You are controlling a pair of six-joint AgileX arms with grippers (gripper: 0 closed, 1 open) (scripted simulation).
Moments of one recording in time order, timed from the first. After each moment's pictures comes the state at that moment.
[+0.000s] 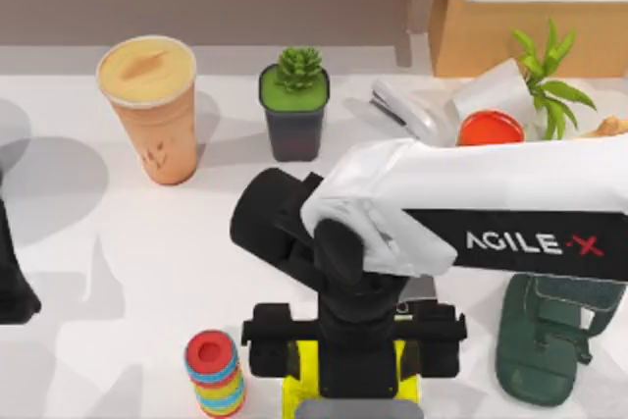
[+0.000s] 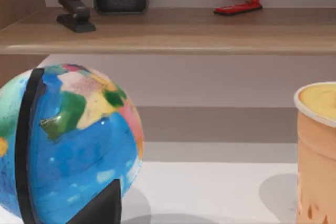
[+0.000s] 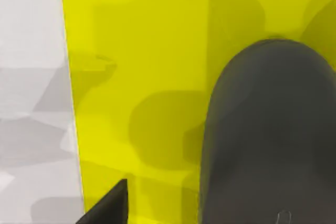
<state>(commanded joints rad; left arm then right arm) 0.00 0.00 0.00 0.00 0.00 0.00 0.97 2.02 1.35 -0.91 -0.01 -2.15</state>
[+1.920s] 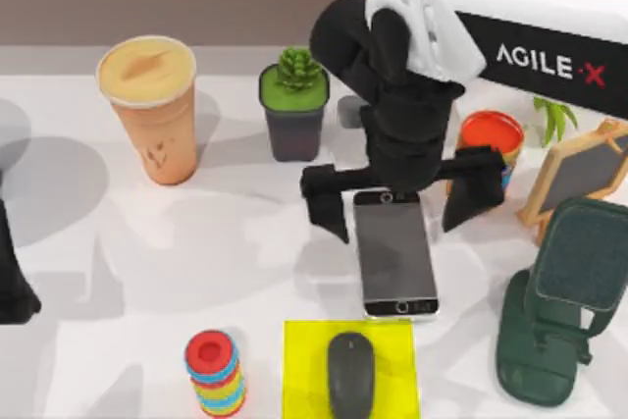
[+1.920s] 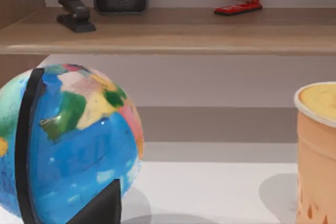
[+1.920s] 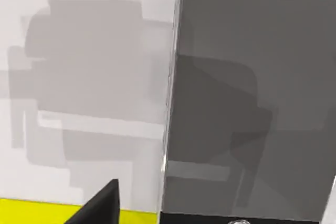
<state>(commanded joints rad) 0.00 0.00 0.00 0.00 0.00 0.00 0.65 2.19 1.77 -1.19 -0.01 0.54</state>
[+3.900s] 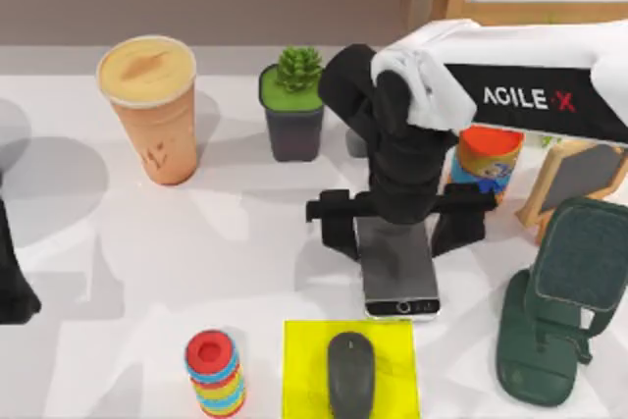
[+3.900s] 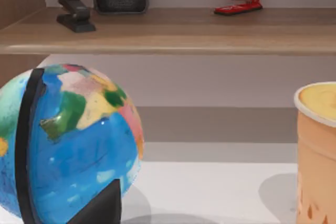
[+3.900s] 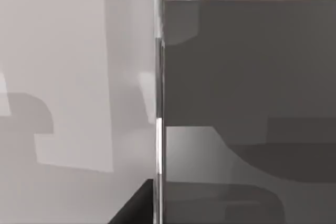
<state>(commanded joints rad) 0.00 0.00 0.00 0.00 0.00 0.00 0.64 2.25 1.62 -0.95 0.00 0.61</state>
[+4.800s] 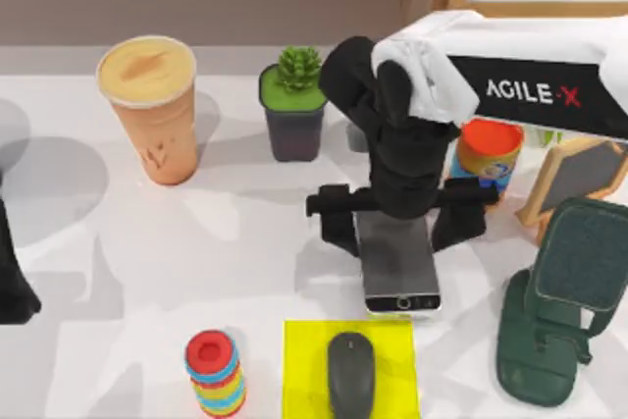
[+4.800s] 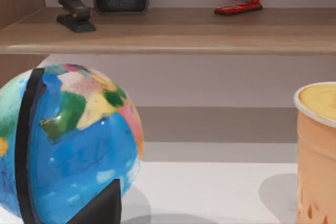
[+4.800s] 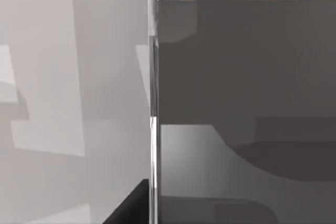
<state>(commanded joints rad) 0.00 0.00 0.00 0.00 0.00 0.00 0.64 2.22 1.64 -0.99 0.00 0.60</state>
